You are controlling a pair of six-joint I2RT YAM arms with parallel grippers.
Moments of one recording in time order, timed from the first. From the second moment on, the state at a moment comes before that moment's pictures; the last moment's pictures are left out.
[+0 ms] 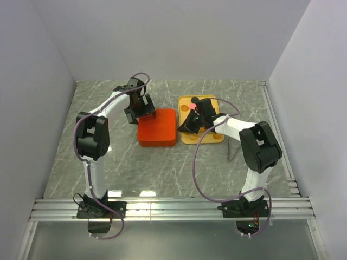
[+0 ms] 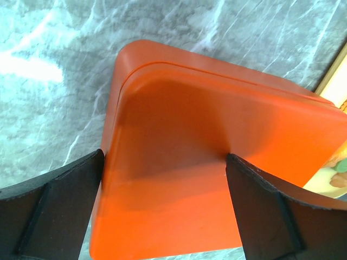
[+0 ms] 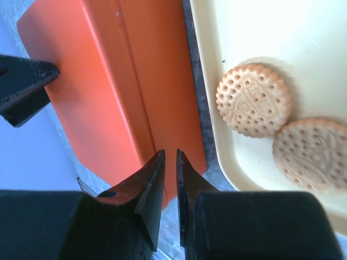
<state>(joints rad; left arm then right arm) -0.30 2.04 1.66 -0.79 0.06 -0.68 0.44 1.84 1.12 -0.10 -0.33 0.94</state>
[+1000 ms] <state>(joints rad) -0.30 2.07 1.67 -0.74 0.10 -0.66 0.41 2.22 1.51 0.13 -0.65 1.08</state>
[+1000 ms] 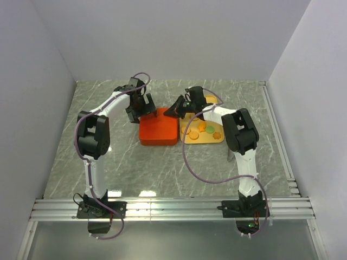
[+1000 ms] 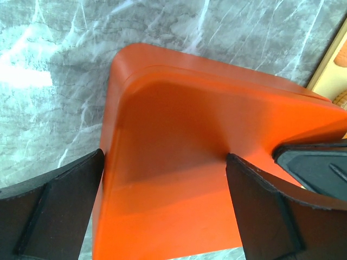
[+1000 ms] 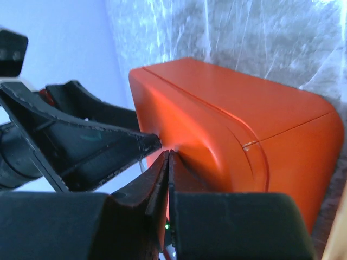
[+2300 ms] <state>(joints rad) -0.14 1.67 1.55 -0.76 0.00 -0.58 0.38 1.59 1.42 -0.15 -0.52 0.82</state>
